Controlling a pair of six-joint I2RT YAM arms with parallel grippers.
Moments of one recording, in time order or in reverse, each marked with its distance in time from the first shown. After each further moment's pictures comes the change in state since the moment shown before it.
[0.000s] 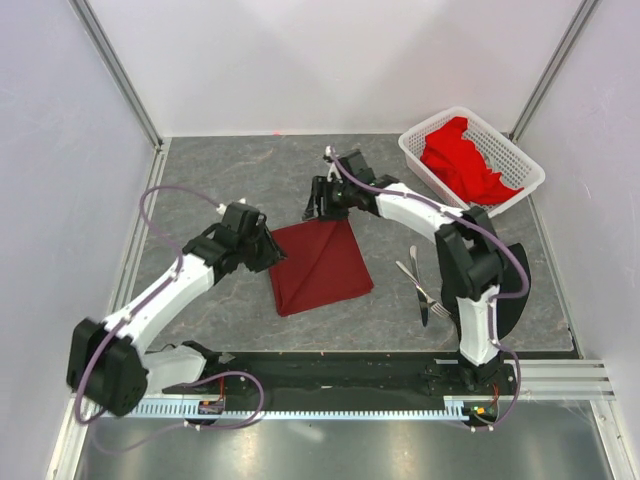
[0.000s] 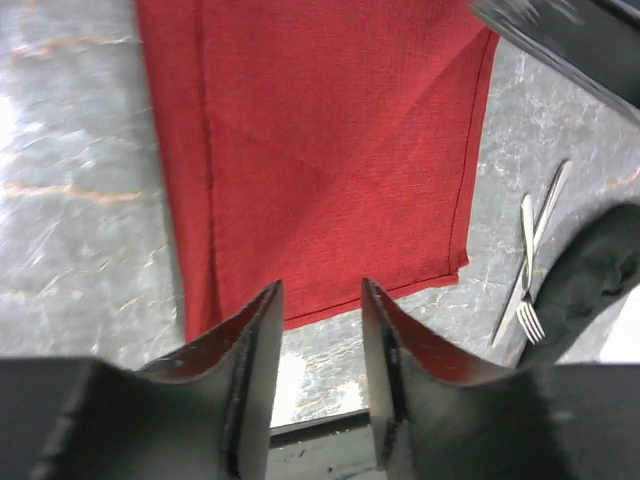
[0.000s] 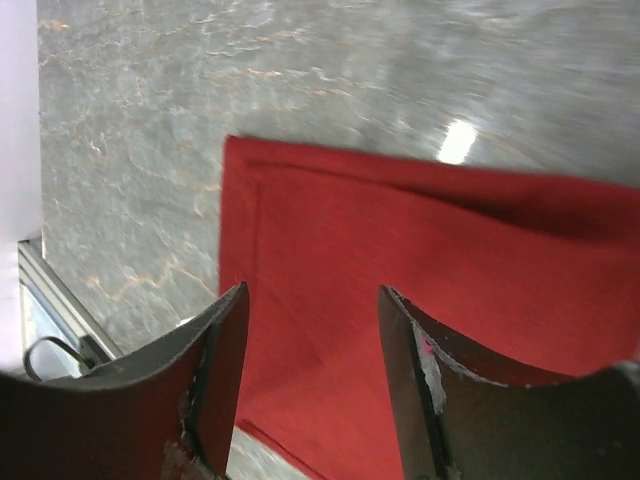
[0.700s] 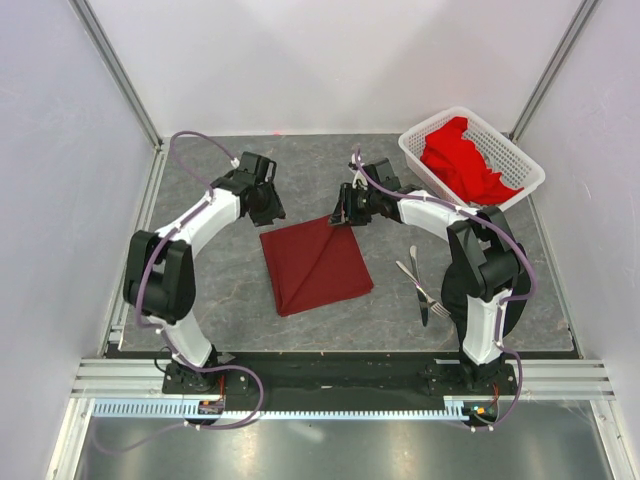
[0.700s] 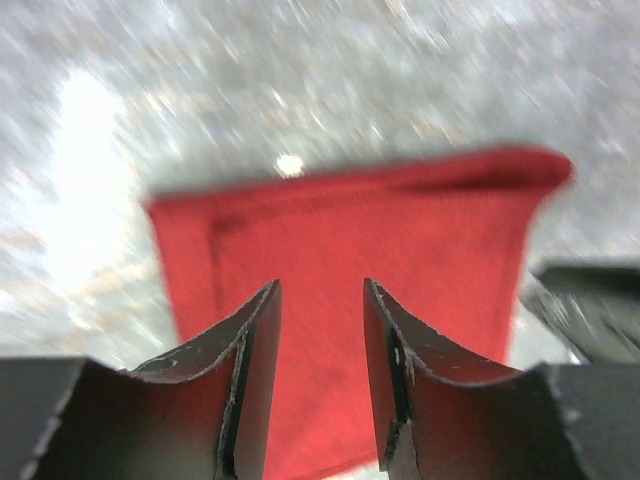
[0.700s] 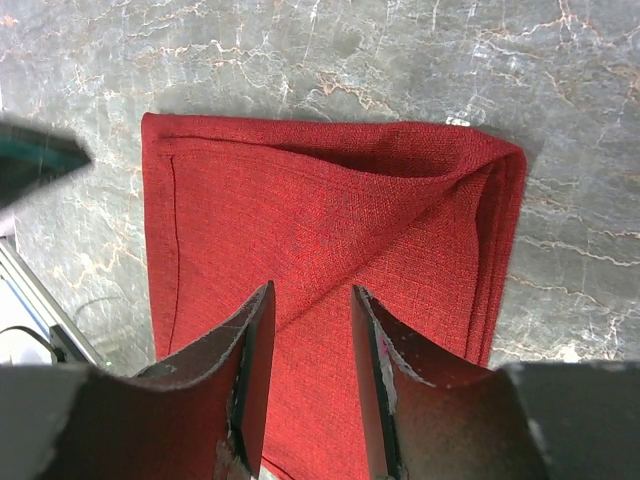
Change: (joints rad) left arm 0.153 0.579 0.456 0.004 -0.001 0.253; right arm -0.137 -0.100 -0.251 0.126 -0.080 -0.068
